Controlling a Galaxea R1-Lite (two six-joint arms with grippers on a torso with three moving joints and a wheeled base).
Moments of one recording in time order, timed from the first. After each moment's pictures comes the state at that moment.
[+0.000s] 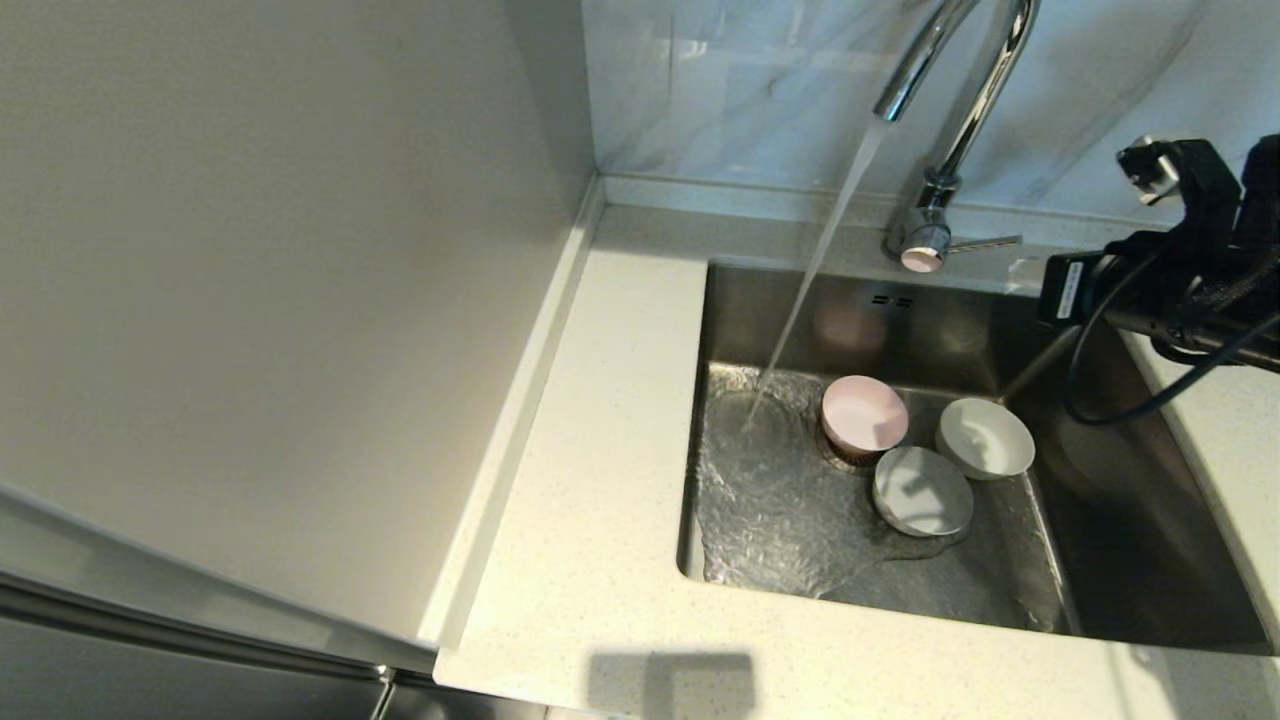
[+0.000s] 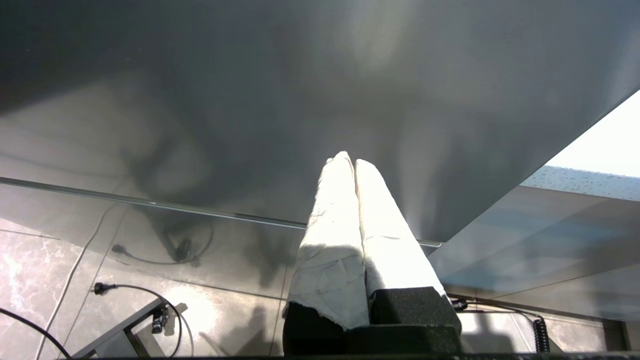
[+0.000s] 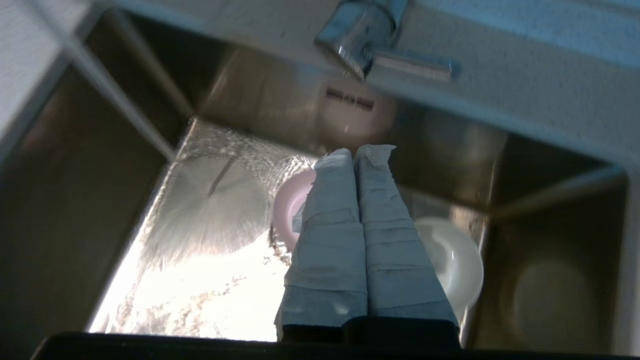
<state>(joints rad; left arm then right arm) 0.00 0.00 0.00 0.00 0.02 -0.02 0.02 1.66 -1.18 -0.35 0.08 -0.06</state>
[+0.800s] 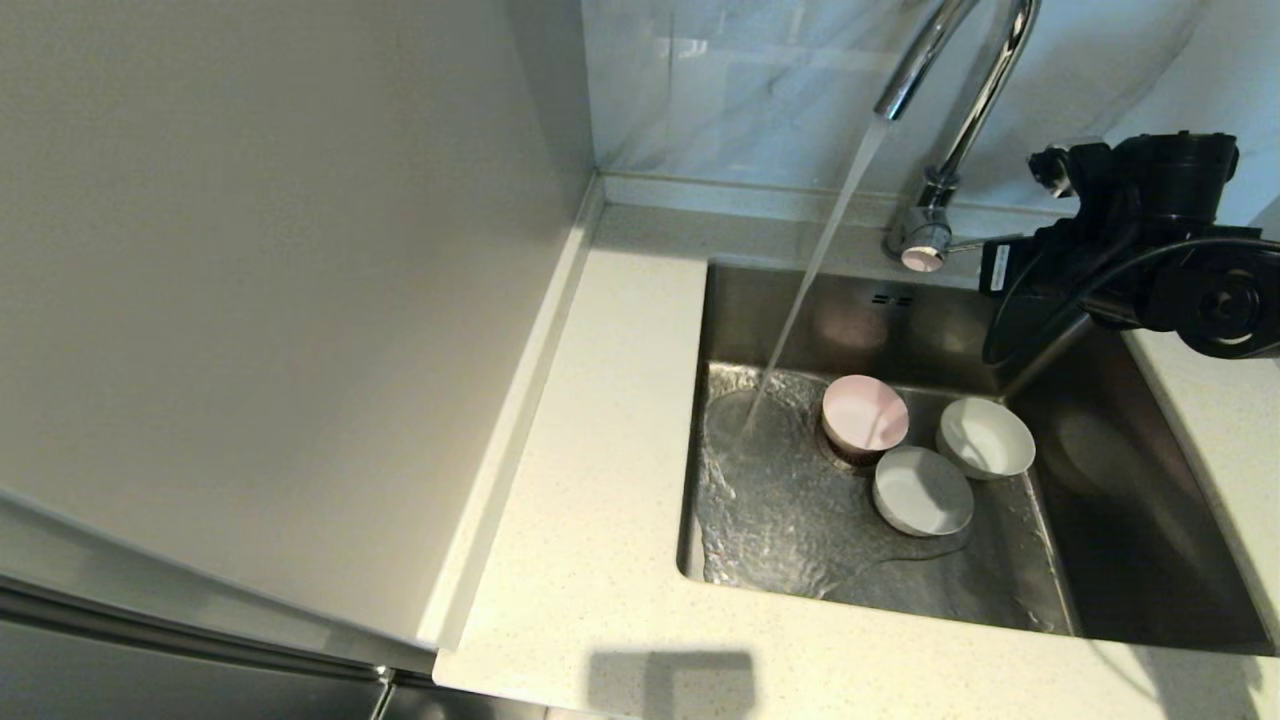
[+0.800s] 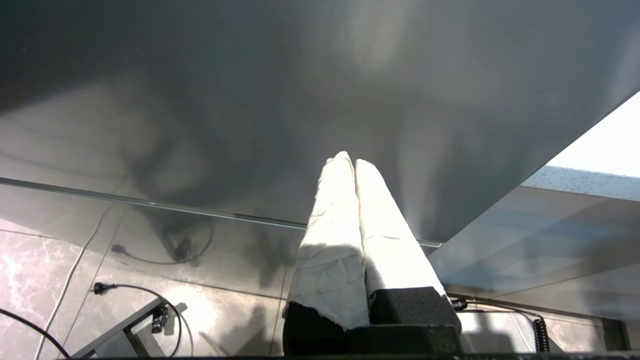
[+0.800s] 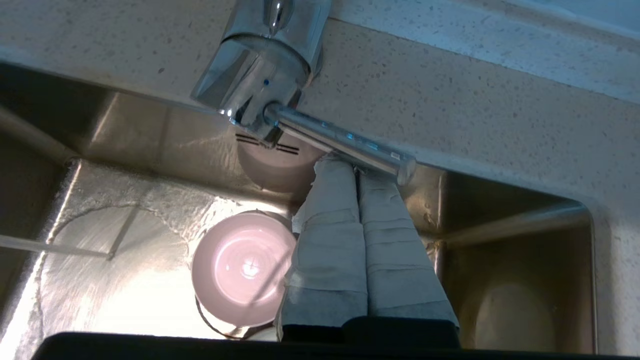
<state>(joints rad) 0.00 0.00 0.00 0.00 0.02 -0.02 0.02 1.93 -1.51 -0.28 -0.11 -0.09</state>
